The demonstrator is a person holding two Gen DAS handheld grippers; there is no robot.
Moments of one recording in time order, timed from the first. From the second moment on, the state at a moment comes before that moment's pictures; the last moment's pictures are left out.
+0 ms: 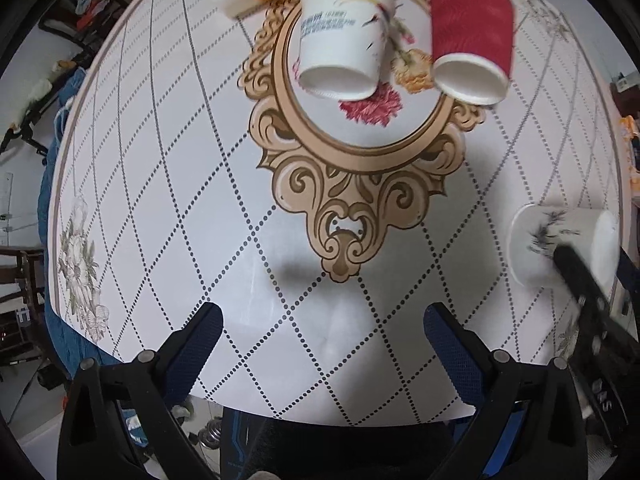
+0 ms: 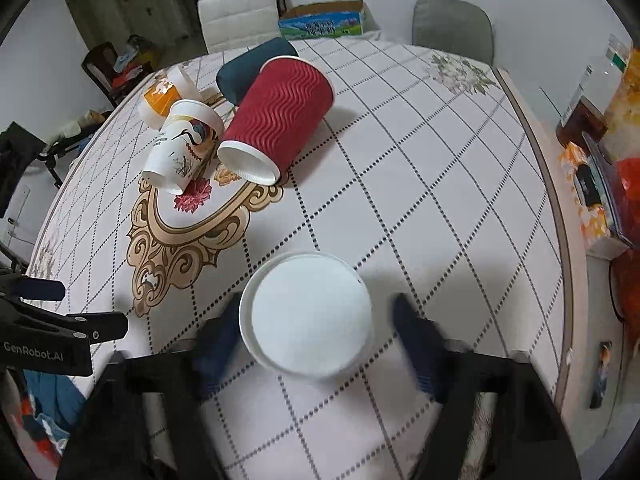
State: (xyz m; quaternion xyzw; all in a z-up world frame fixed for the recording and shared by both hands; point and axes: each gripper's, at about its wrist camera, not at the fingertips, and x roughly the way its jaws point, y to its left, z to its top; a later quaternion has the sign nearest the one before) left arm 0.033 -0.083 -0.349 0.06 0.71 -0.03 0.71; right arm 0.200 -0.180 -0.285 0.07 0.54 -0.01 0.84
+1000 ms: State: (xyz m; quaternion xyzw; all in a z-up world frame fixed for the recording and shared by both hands) left arm -0.106 -0.075 -0.117 0.07 0.52 -0.12 0.84; right arm -0.005 -0.164 -0.038 0.09 0.45 -0.17 0.87
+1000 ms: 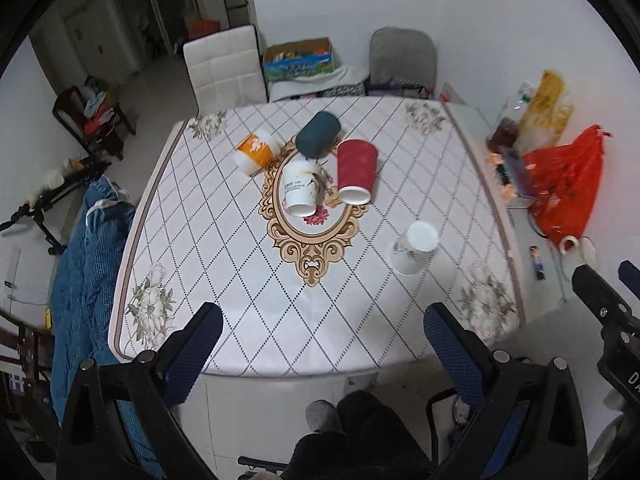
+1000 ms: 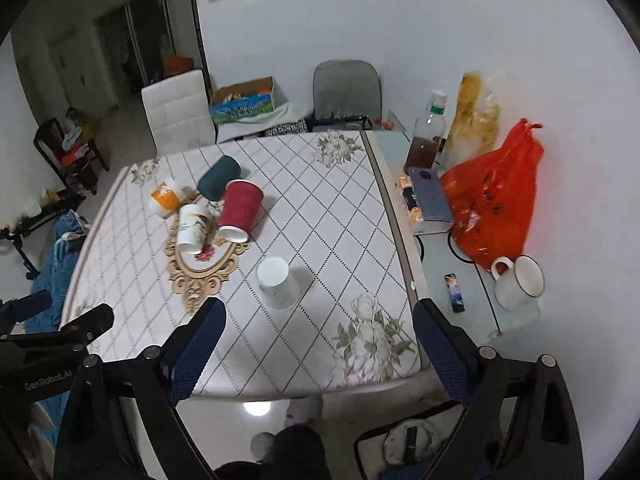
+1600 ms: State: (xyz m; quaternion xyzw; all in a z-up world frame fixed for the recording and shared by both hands) left arm -0.204 -0.049 -0.012 0.06 0.44 -0.12 0.89; right arm -0.132 -0.120 0.077 0.08 0.38 -0.16 0.91
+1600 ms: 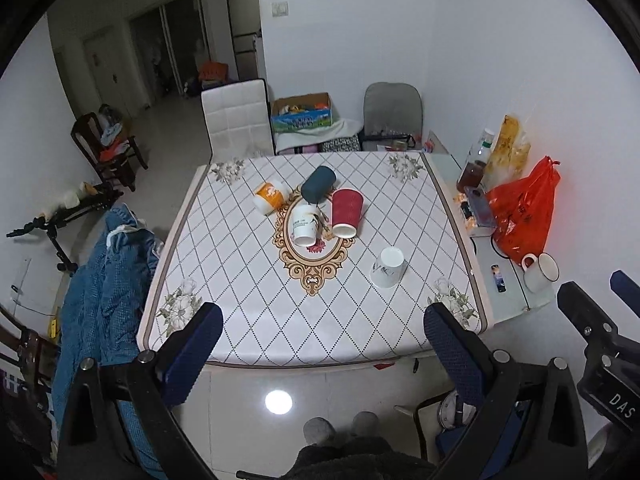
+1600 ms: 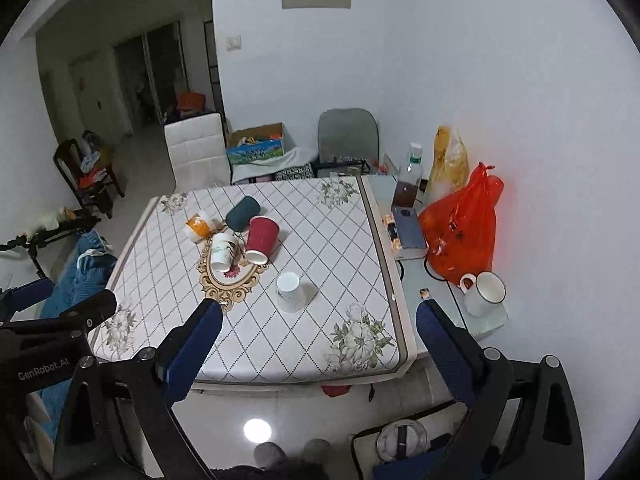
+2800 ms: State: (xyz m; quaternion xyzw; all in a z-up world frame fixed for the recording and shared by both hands) left arm -0.247 -0.070 -0.001 0.06 0.47 -0.11 0.87; right arm -0.160 -0.154 0.084 0.09 0.41 -0.14 0.90
